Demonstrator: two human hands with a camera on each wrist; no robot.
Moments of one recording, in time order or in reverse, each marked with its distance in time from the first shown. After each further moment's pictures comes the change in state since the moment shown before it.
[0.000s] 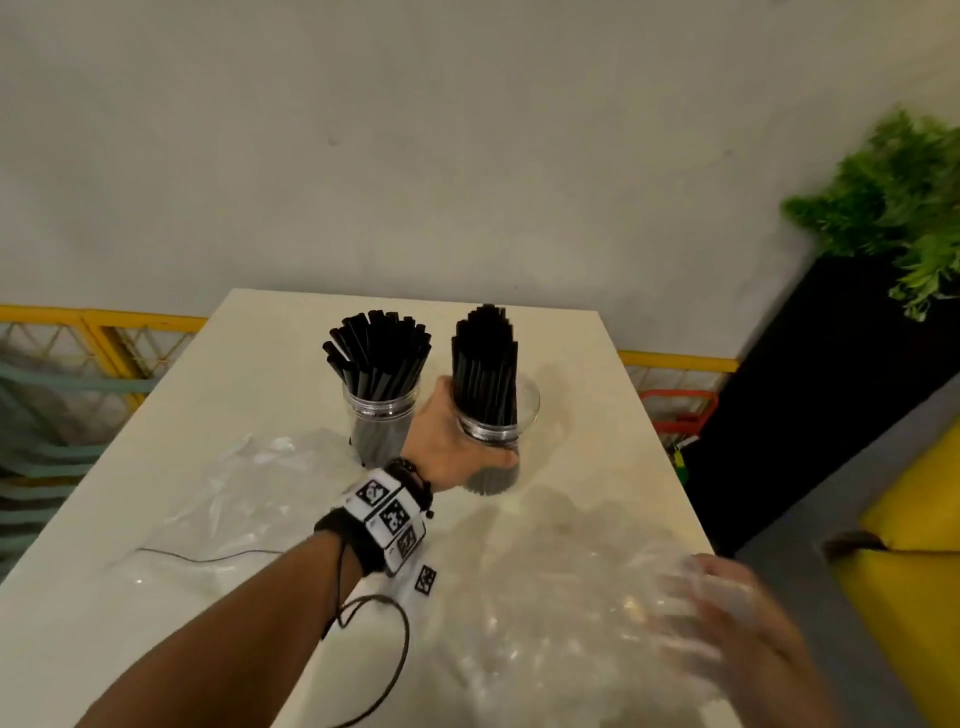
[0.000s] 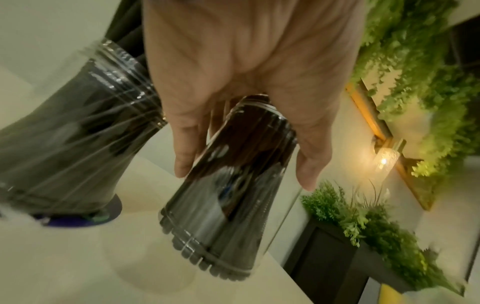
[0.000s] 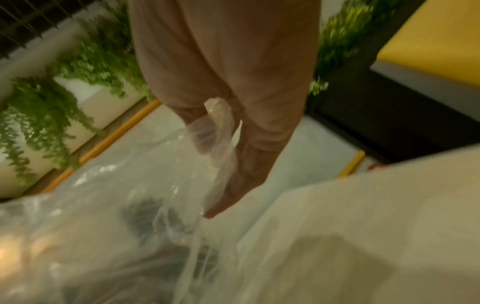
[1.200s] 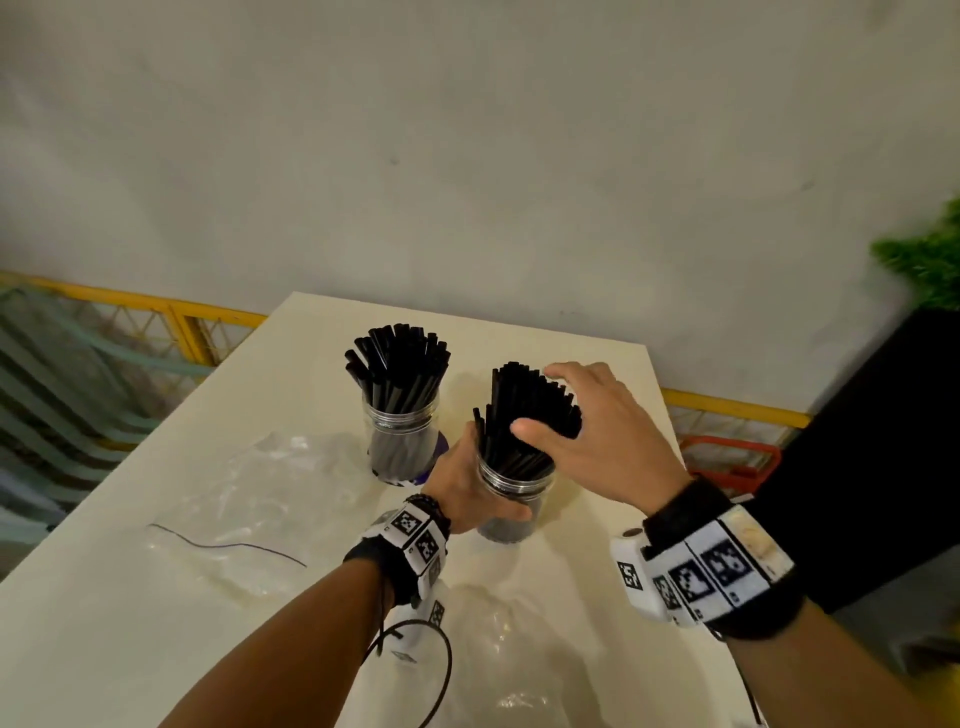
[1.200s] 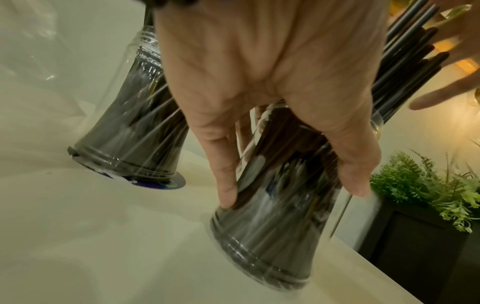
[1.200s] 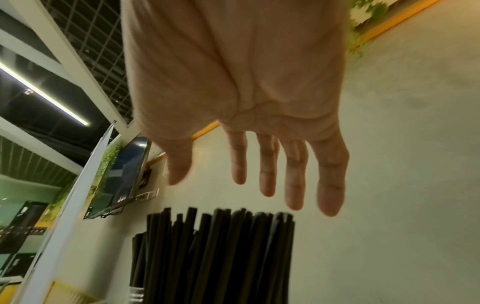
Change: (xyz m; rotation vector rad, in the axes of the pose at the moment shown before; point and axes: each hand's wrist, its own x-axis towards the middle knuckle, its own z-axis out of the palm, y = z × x) left_hand 0.010 -0.024 0.038 0.094 -0.049 -0.099; right_hand 0.111 -0.115 0.152 -1.246 -0.360 -0.762
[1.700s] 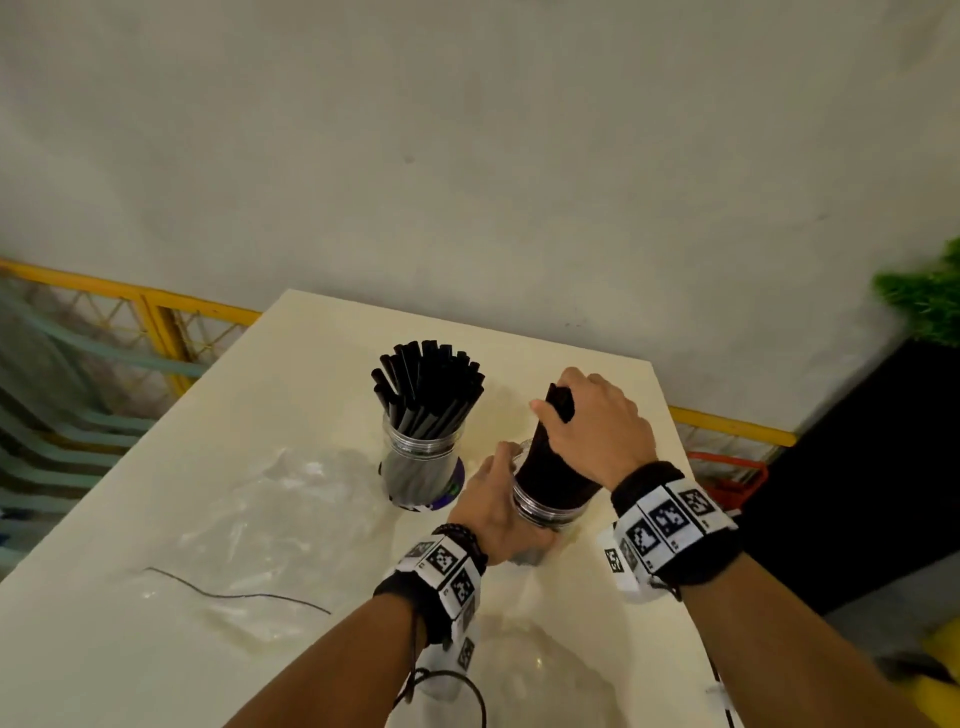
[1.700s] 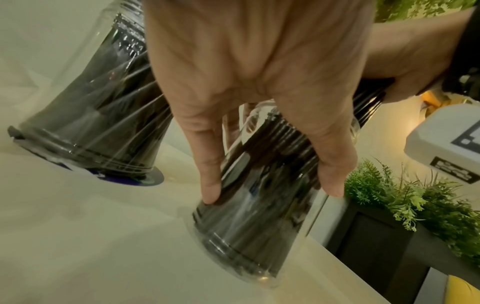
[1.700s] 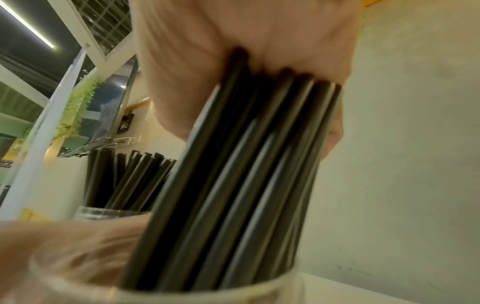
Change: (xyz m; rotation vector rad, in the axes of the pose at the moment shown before) left_hand 0.014 -0.013 -0.003 -0.061 -0.041 0.053; right_hand 0.072 -0.021 0.044 -0.275 0.053 0.198
